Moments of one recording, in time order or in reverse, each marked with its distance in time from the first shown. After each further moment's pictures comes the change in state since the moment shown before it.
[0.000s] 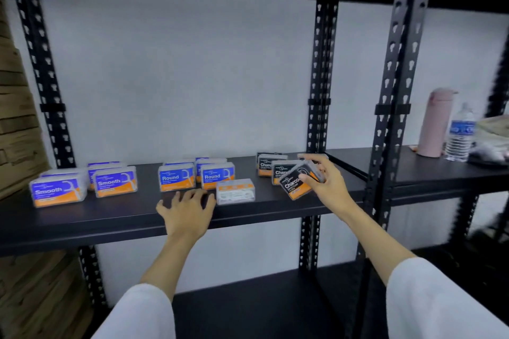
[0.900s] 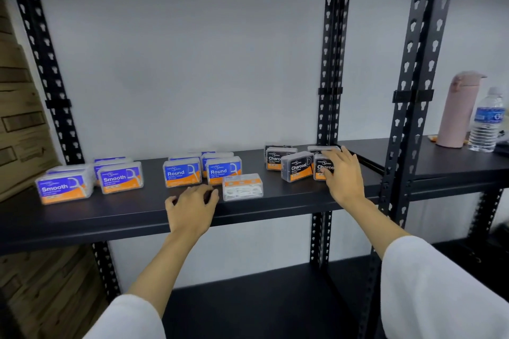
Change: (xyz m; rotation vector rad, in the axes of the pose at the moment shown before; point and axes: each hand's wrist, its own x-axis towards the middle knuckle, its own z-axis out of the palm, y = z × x) left_hand 0.003 -0.006 -0.001 -0.156 0.057 0.062; right_hand 0.033 0.043 0.002 -0.769 0.185 -0.101
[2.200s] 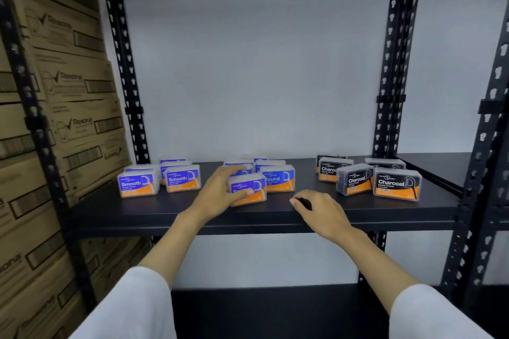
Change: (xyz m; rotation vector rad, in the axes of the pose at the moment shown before) left_hand 0.046 -0.059 -0.060 -0.473 -0.264 0.118; right_hand -0.042 -0.131 0.053 0.266 -0.450 -0.204
